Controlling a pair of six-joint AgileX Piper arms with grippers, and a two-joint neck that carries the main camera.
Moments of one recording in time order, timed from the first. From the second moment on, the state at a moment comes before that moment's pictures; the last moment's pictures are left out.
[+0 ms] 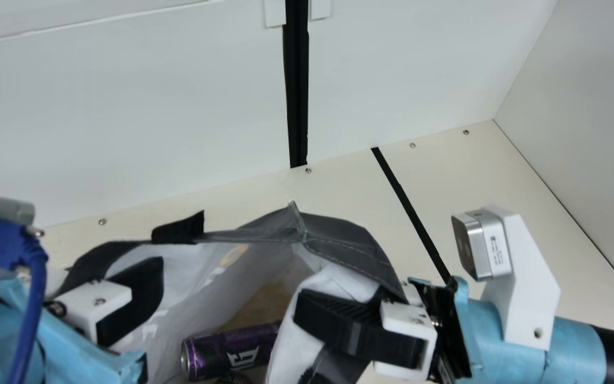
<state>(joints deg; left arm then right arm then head) -42.3 77.2 -103.5 -5.5 69.8 -9.5 -11.9 47.1 -52.5 89.0 70.5 -34.6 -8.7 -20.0</state>
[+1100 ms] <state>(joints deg) -31.3 103.6 -121.4 -19.1 65.7 12.3 -13.8 69.6 -58.5 84.4 69.8 -61.0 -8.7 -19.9</state>
